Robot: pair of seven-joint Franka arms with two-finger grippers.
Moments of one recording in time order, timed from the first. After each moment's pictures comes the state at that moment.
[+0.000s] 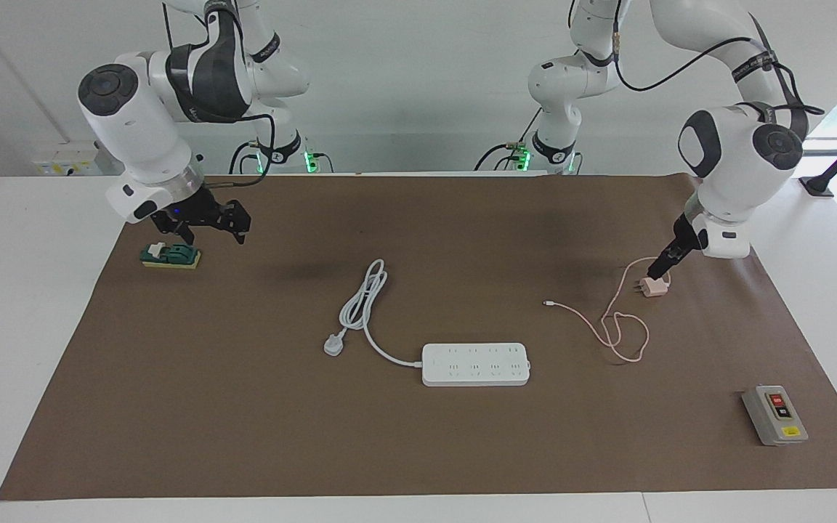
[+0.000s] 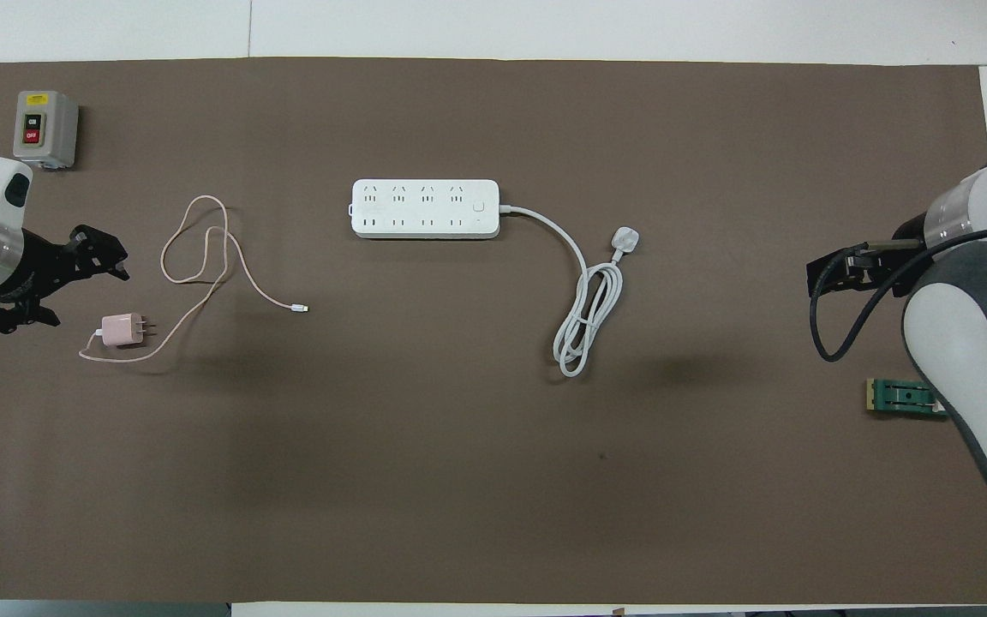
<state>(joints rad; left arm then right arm) 0.16 0.07 -0.15 -1.88 0.06 1.85 -0.56 0.00 0.01 0.01 -1.84 0.01 1.77 0.03</state>
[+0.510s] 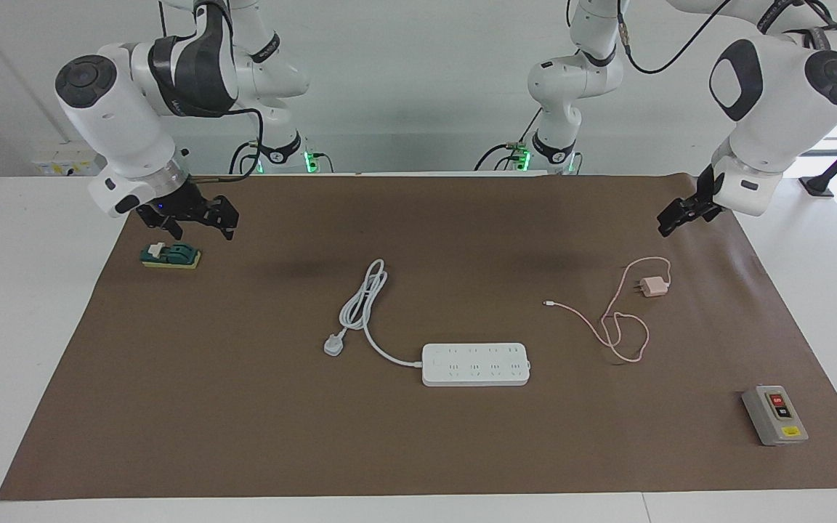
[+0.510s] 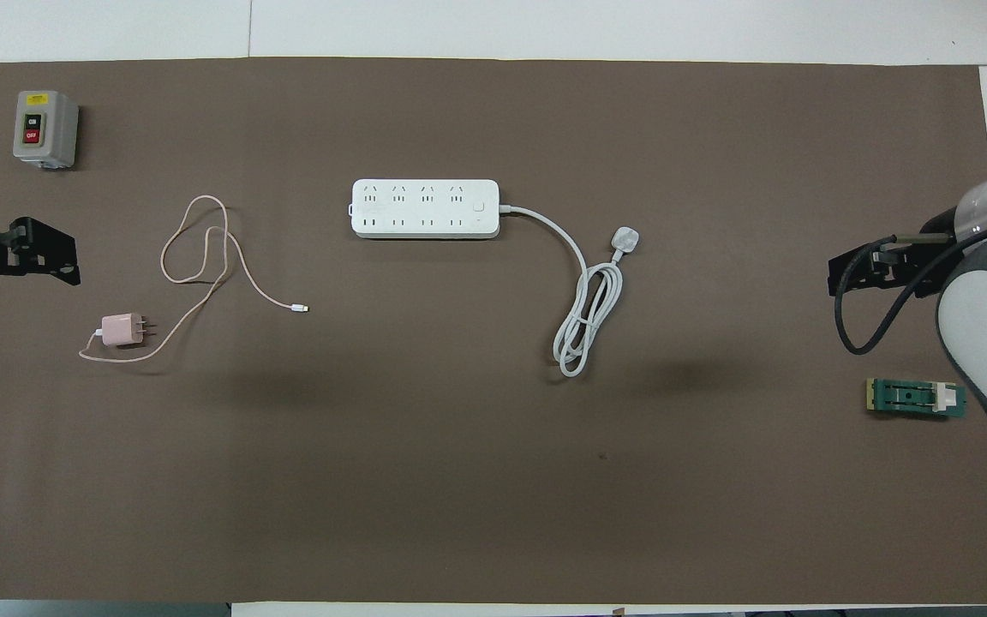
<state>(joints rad) 0.14 0.07 -0.15 -1.62 0.06 1.52 -0.18 -0.03 0.02 0.01 -1.78 0.01 1.70 0.03</state>
